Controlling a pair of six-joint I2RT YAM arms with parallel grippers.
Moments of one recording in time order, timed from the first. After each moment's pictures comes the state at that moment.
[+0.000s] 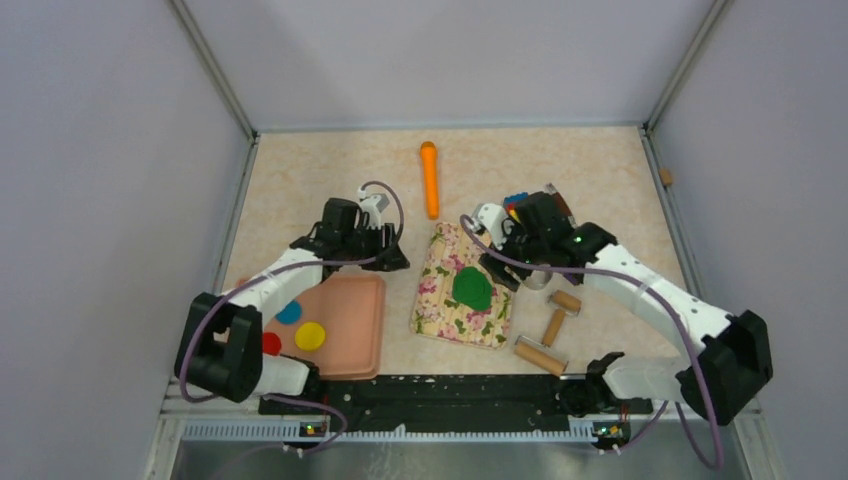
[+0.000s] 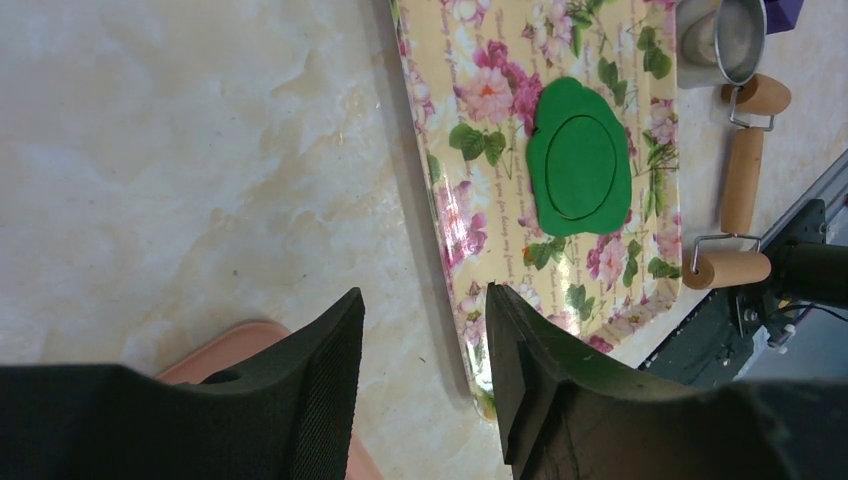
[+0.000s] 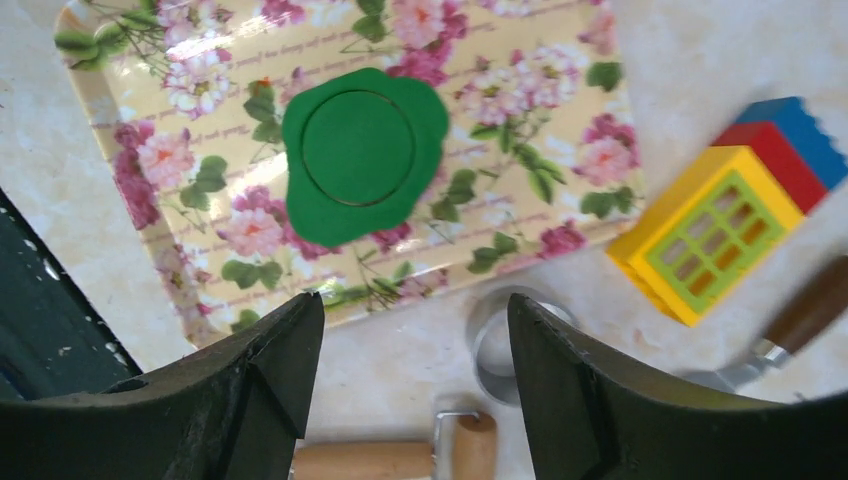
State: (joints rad) left arm -0.32 1.33 0.76 -0.21 0.50 -0.28; right arm 0.60 1.19 1.00 -0.68 -0.19 -0.43
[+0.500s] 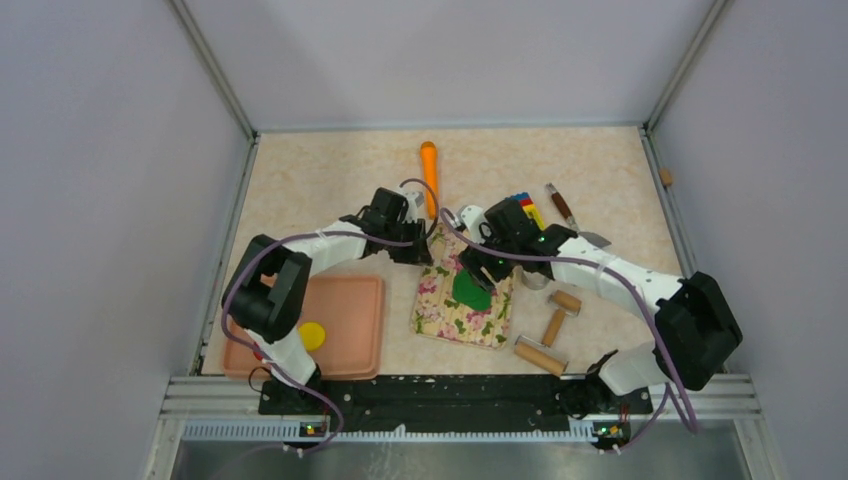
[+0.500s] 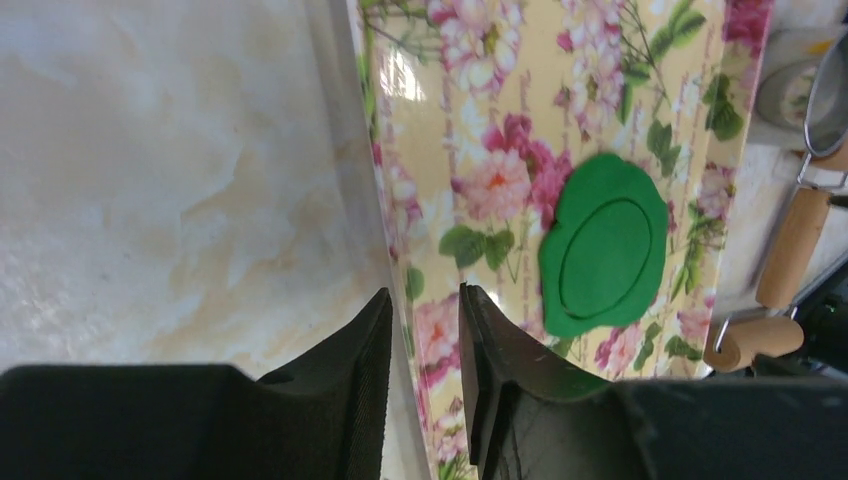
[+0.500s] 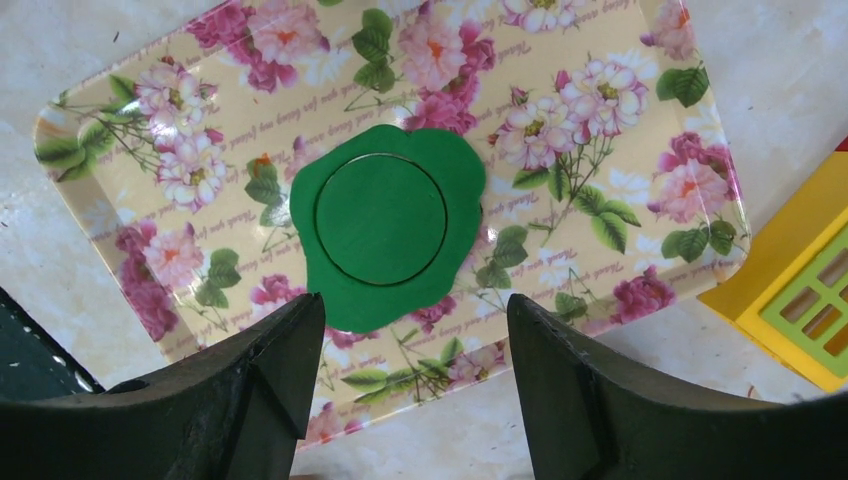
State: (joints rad) left arm -0.49 1.69 0.97 -0.19 0.37 -0.41; right arm 0.71 1.41 0.97 -0.49 -0.13 -0.19
